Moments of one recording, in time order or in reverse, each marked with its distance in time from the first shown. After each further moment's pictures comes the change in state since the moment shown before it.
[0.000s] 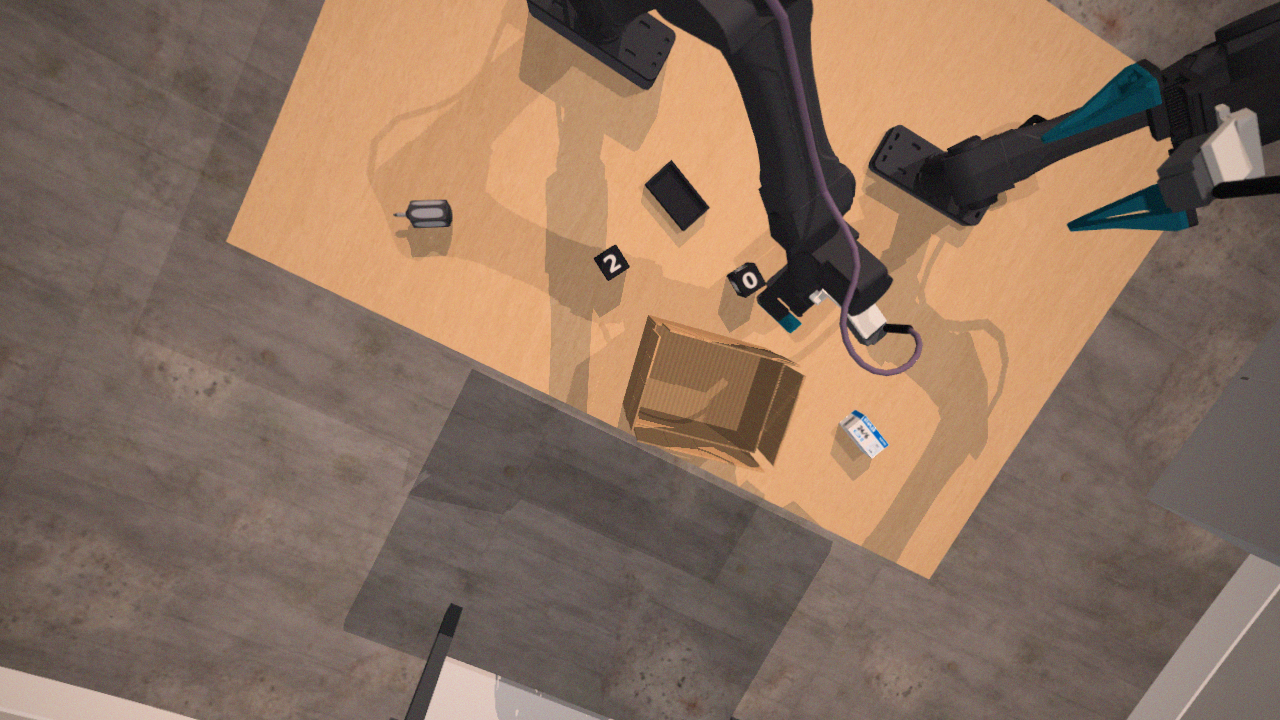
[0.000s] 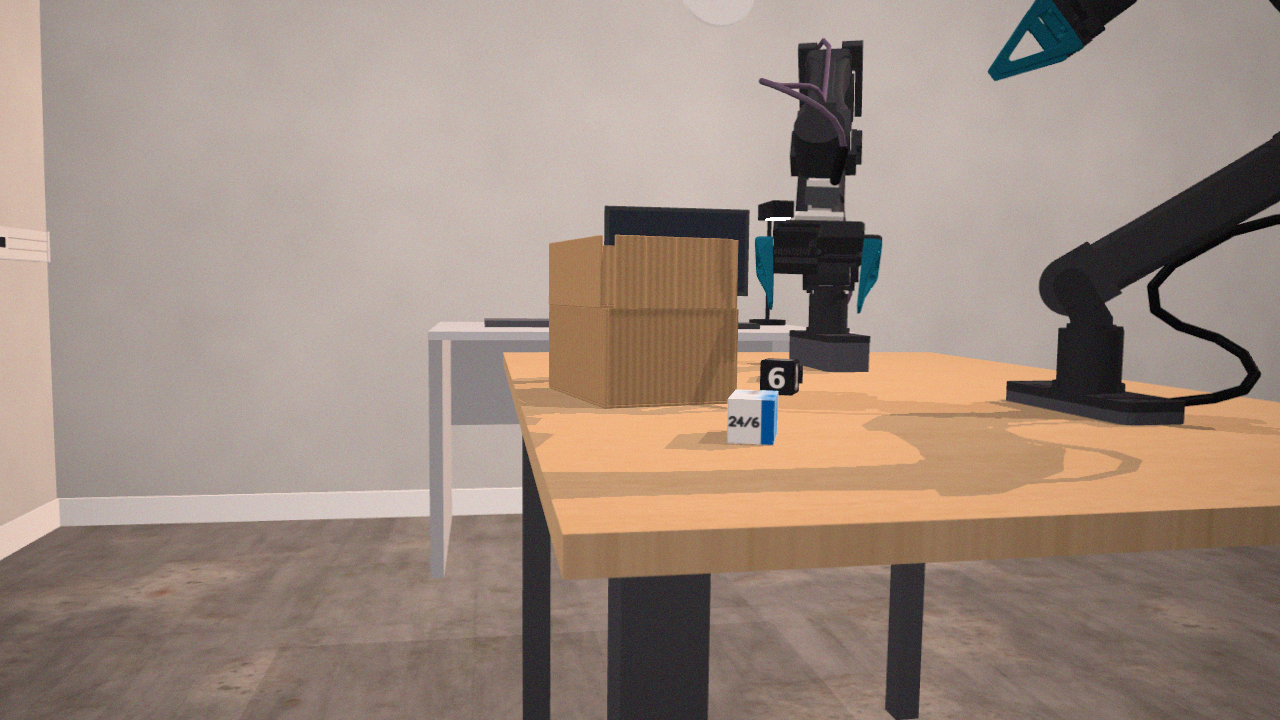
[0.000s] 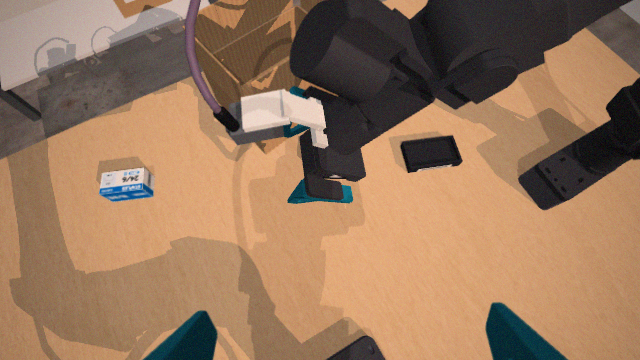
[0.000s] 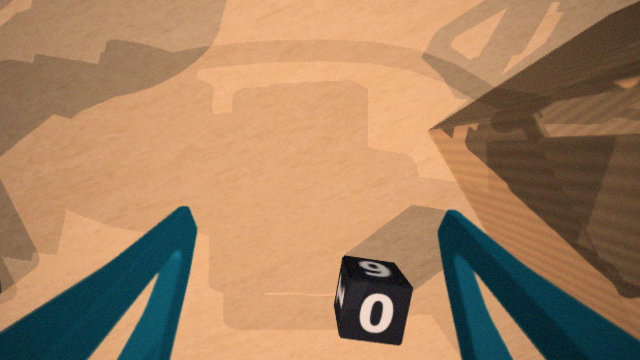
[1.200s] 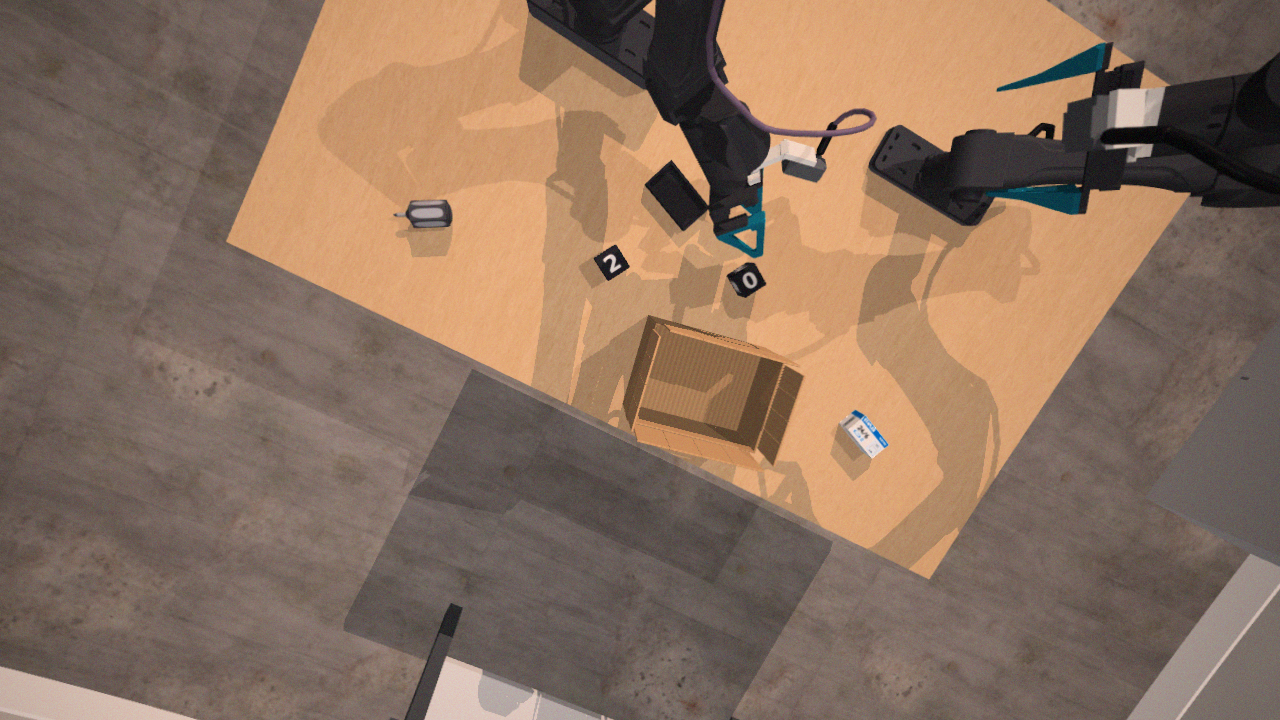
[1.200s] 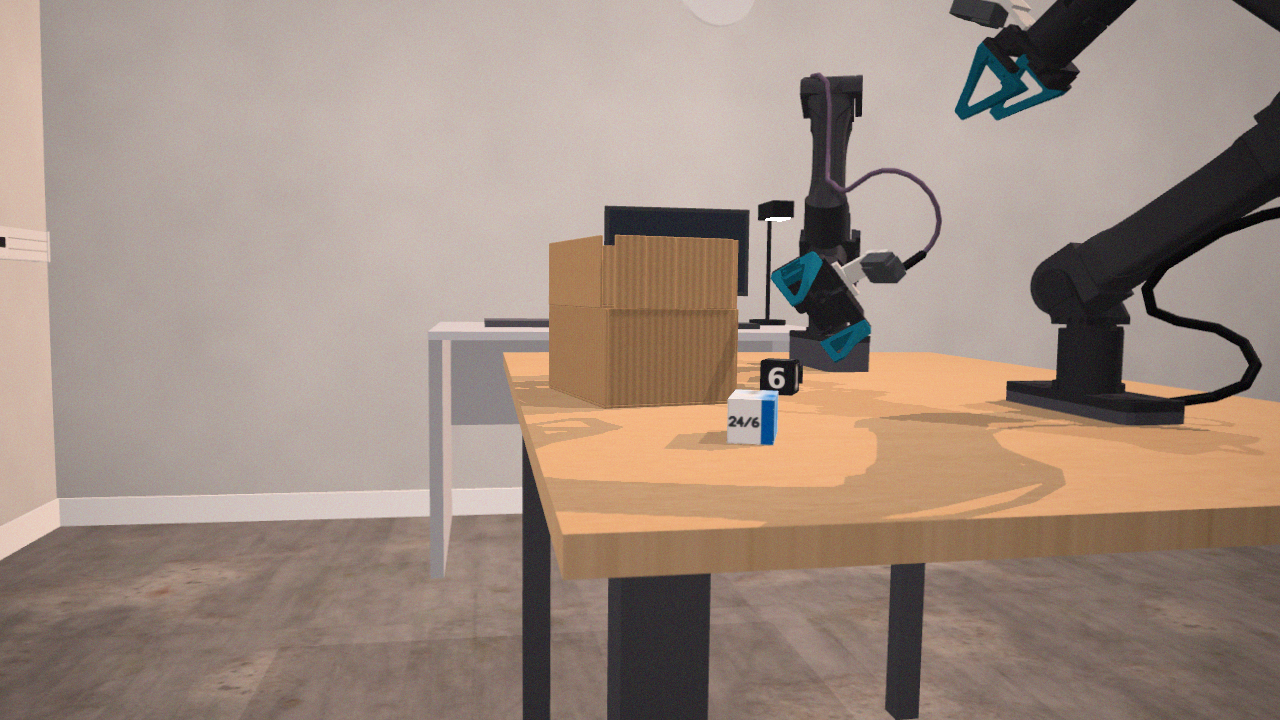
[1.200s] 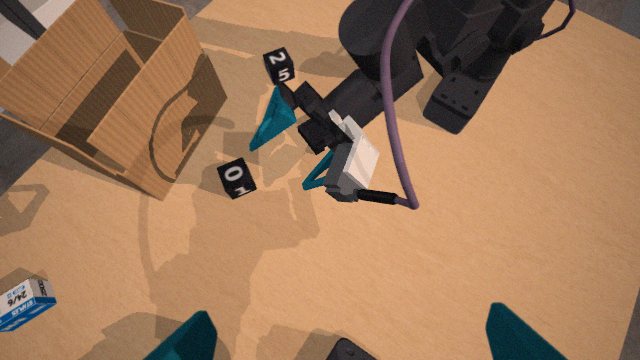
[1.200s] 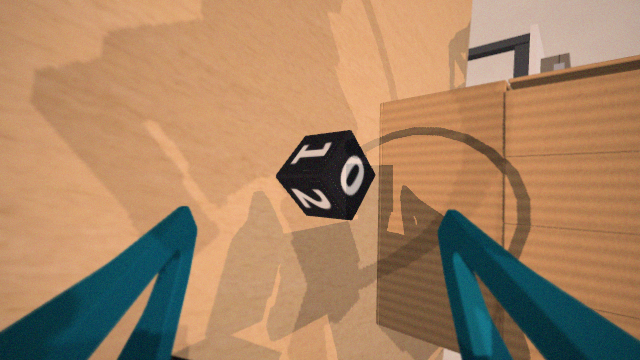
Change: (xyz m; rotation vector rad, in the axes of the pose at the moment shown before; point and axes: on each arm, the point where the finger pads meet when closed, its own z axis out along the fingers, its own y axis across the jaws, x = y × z) left arm 0.025 -0.053 0.036 0.345 0.099 0.281; right arm 0.122 0.006 -0.051 0.218 -0.362 -0.932
